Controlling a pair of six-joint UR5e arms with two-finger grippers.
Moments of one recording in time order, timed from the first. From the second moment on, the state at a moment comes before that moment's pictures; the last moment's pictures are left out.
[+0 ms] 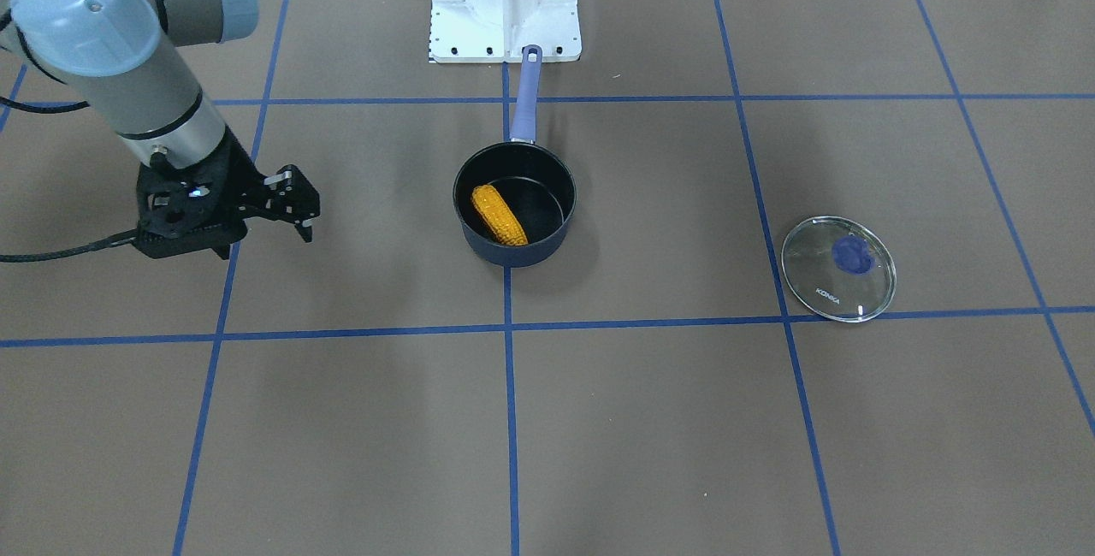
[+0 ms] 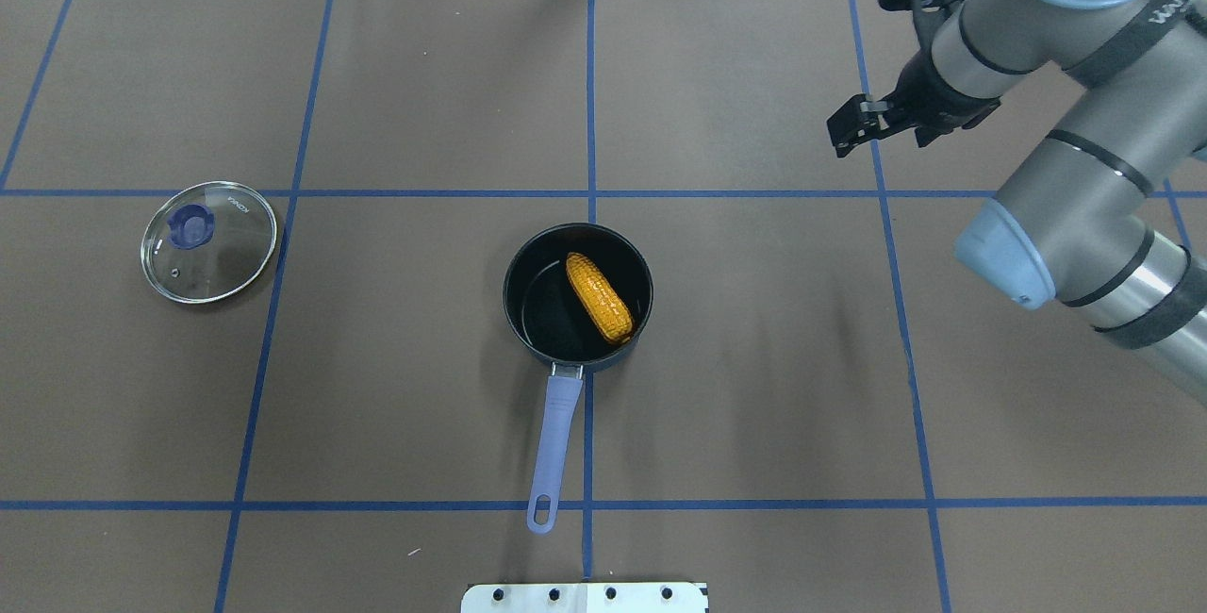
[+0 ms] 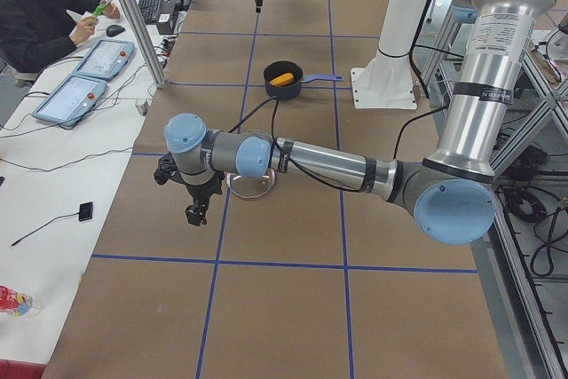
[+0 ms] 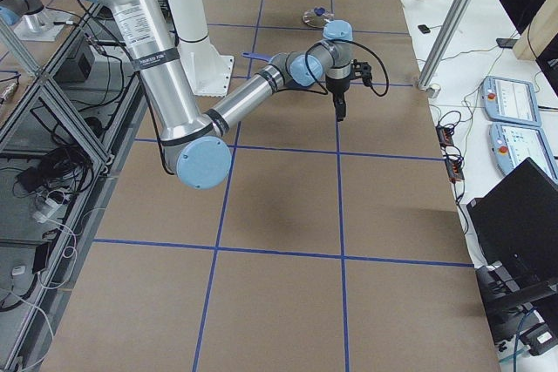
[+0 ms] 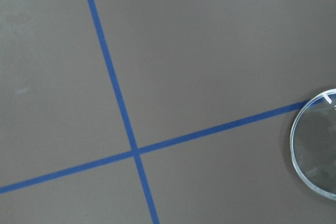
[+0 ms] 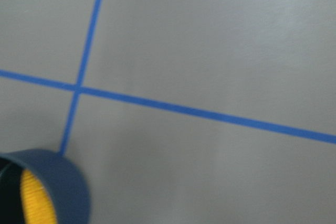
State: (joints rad) left arm -1.50 -1.73 -1.58 -1.50 -2.36 0.15; right arm 1.01 -1.20 1.84 -1.62 2.08 0.68
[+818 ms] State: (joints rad) left arm -1.56 -1.65 -1.62 -1.46 -2.36 0.17; right arm 1.33 -1.33 1.91 -2.09 2.19 0.19
